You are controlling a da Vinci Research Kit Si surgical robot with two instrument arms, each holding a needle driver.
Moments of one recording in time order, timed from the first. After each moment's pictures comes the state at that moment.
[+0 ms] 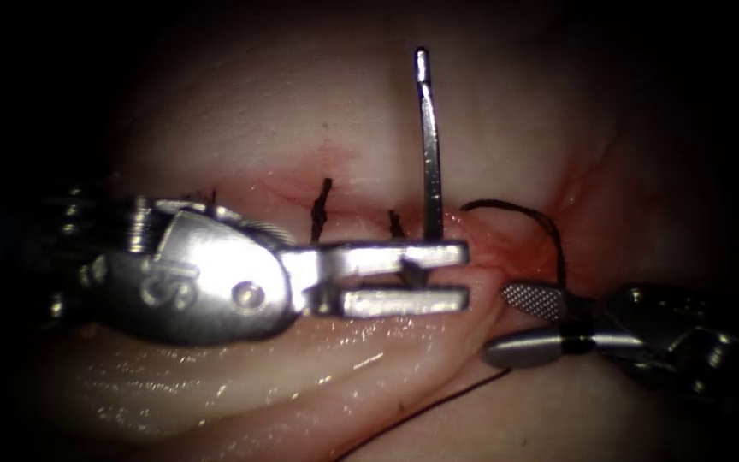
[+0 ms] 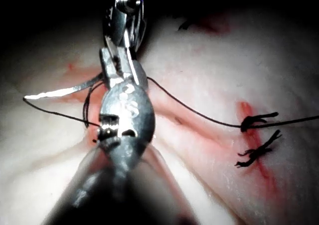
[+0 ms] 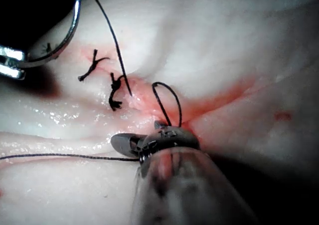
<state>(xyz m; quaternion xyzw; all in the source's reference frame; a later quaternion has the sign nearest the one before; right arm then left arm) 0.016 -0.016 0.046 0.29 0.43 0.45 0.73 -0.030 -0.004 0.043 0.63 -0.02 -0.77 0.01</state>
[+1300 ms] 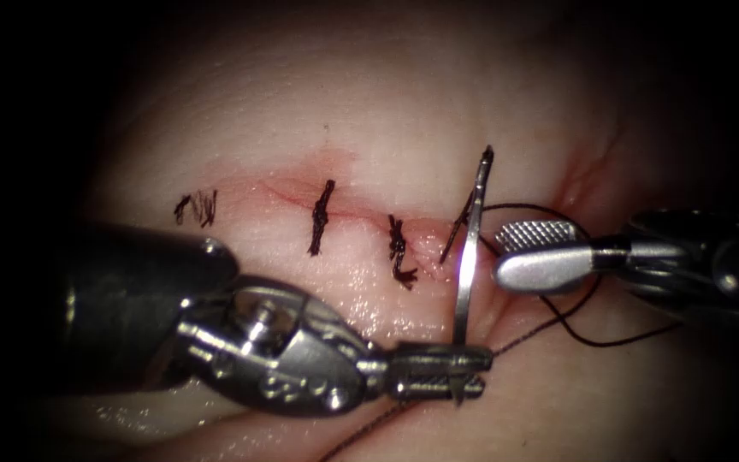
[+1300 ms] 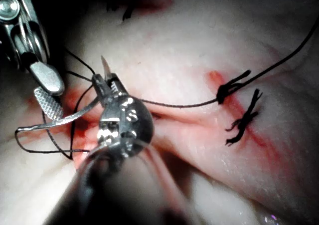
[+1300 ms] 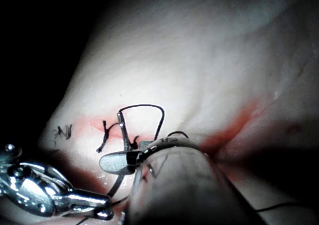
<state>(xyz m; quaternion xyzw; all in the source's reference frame) 0.018 -0.012 0.041 0.44 0.46 0.51 0.57 -0.033 -0.008 0.049 0.56 -0.09 -0.80 0.17</state>
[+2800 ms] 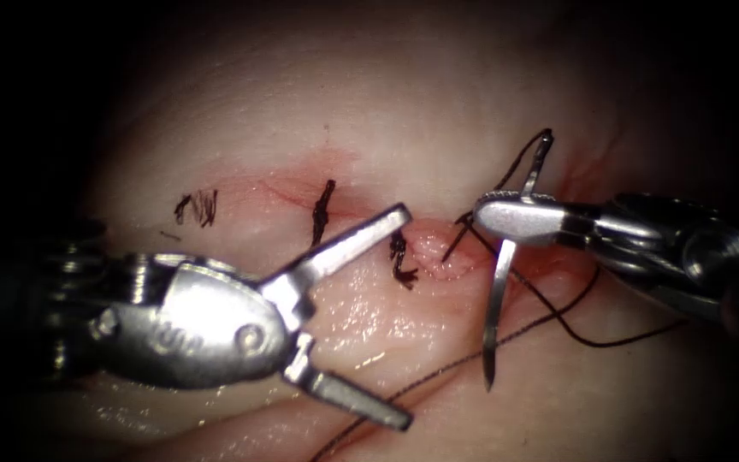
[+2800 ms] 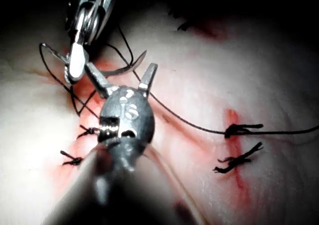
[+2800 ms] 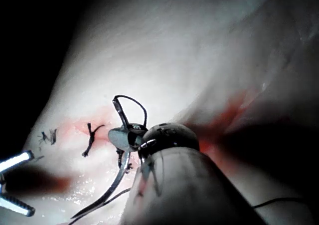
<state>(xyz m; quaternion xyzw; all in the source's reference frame) 0.017 -0.009 0.044 0.31 0.53 0.54 0.58 -0.029 -0.004 0.043 0.61 0.06 -0.79 -0.07</state>
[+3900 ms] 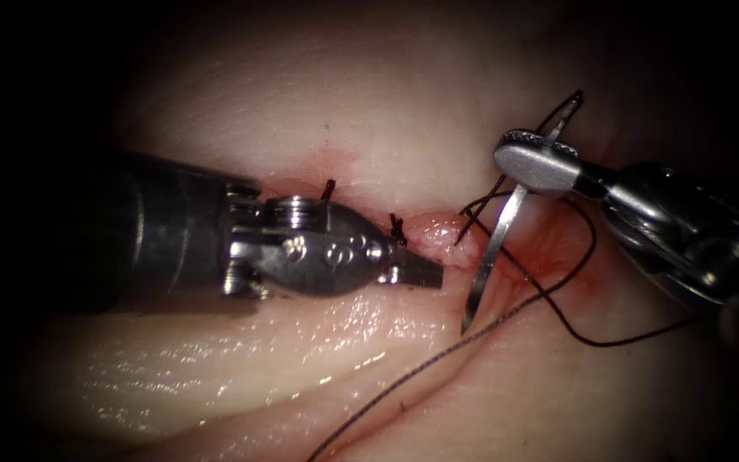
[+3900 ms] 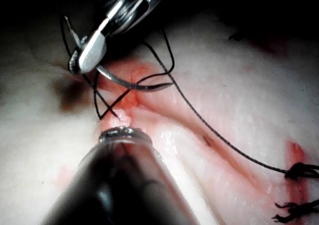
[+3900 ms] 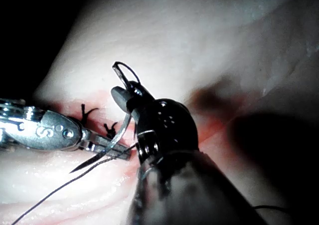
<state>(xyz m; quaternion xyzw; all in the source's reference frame) 0.018 -0.008 0.043 0.14 0.58 0.47 0.65 -0.033 -0.002 0.056 0.34 0.17 -0.92 -0.06</state>
